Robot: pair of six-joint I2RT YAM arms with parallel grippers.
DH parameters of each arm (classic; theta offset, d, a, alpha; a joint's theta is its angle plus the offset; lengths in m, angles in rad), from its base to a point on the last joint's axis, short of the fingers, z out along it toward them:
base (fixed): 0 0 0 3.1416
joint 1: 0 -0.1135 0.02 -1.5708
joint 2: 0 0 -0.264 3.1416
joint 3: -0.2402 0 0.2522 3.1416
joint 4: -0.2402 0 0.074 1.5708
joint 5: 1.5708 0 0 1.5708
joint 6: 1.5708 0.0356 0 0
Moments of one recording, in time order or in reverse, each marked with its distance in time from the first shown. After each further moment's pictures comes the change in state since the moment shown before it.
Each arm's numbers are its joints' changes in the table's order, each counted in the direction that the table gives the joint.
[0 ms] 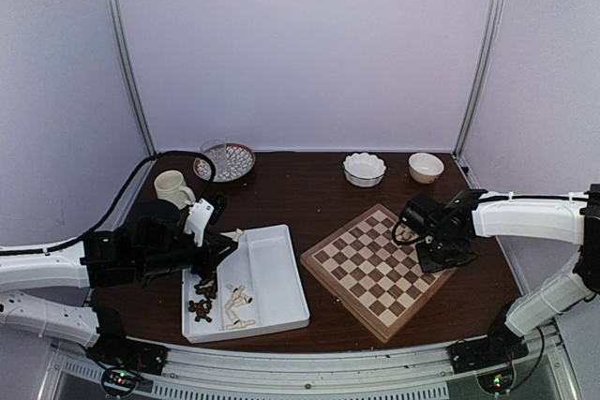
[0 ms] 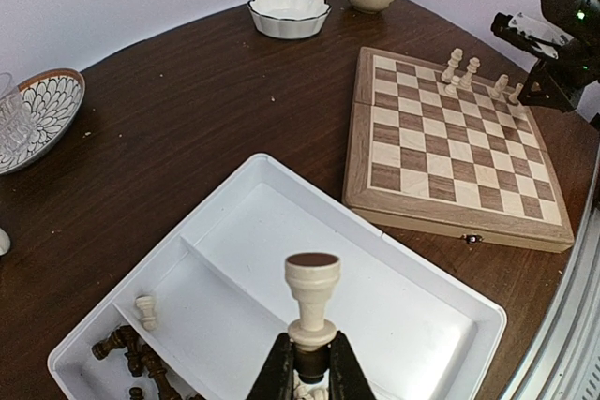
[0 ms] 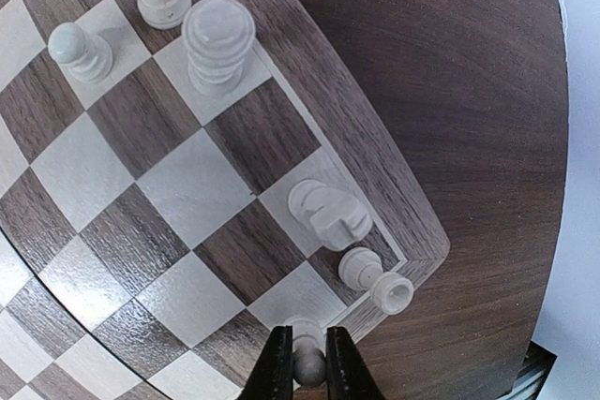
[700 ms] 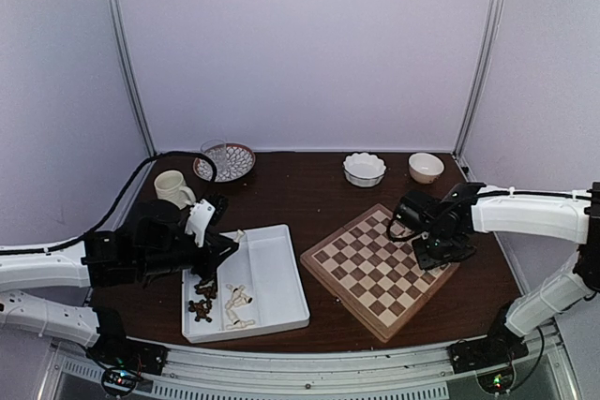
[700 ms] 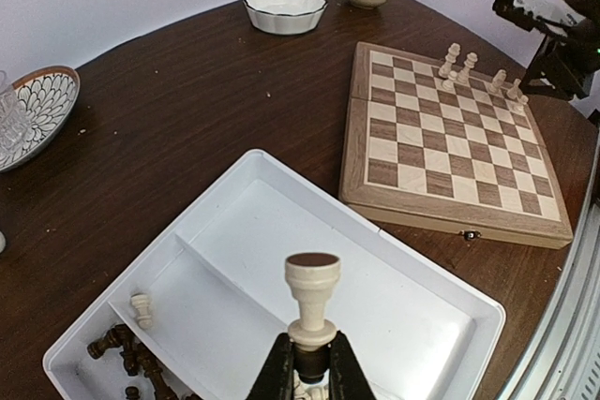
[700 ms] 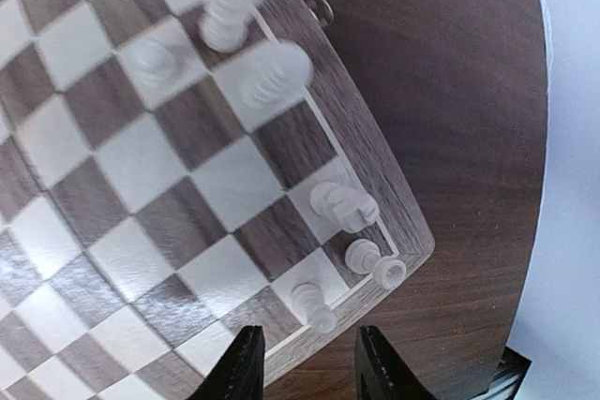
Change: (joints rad) left arm 0.000 -0.006 0.000 0.001 0.010 0.000; right arm -0.055 -0.008 -0.070 -0.080 0.029 -0.005
